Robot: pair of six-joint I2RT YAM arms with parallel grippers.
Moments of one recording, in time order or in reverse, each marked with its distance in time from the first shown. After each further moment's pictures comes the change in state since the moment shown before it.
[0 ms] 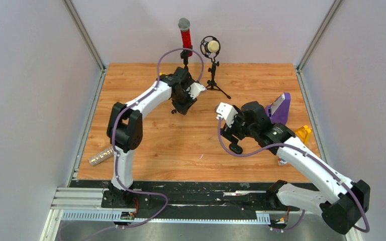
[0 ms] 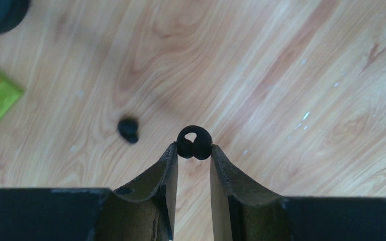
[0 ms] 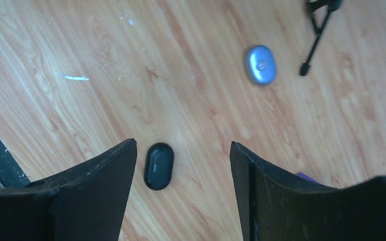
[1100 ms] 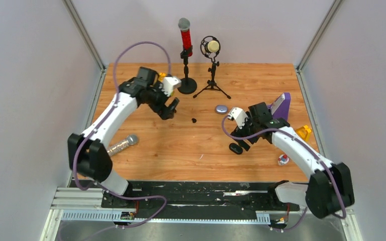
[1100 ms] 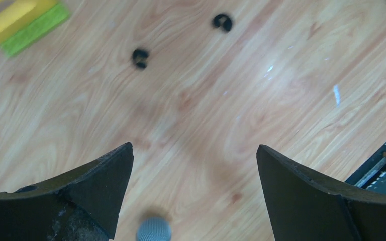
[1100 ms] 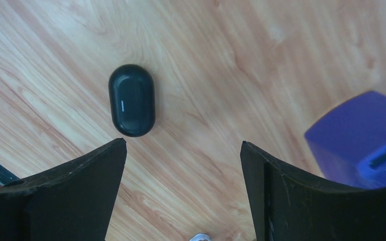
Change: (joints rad) left arm 0.070 -0.400 -0.277 0.050 0.134 -0.075; right arm -0.288 0.073 -0.108 -0.088 -0.043 -0.065
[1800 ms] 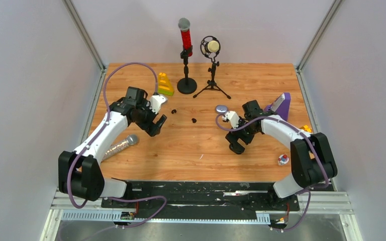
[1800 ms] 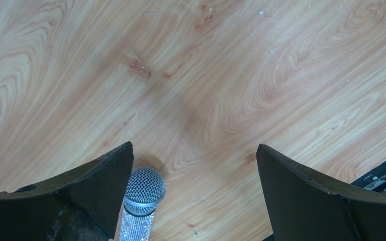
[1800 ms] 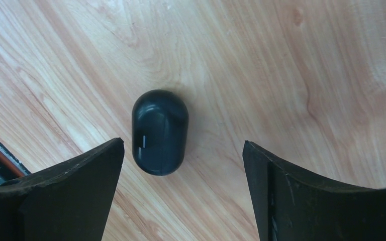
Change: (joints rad) left arm 0.153 -0.271 -0.409 0.083 -0.094 0.040; right arm -0.049 0.342 0.058 0.010 -0.200 -0.068
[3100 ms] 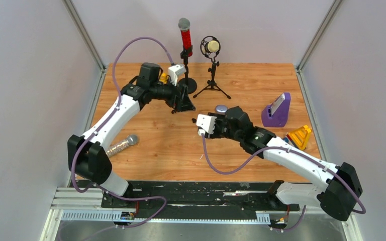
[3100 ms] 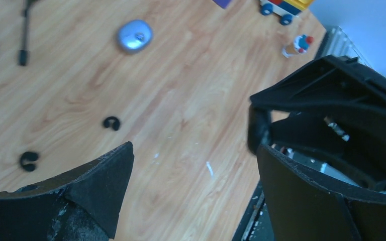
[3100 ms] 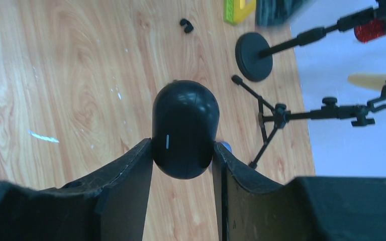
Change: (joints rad) left arm -0.123 0.183 0.361 0.225 0.485 -0.457; right arm 0.471 -0.346 -0.008 0.451 0.248 -0.122
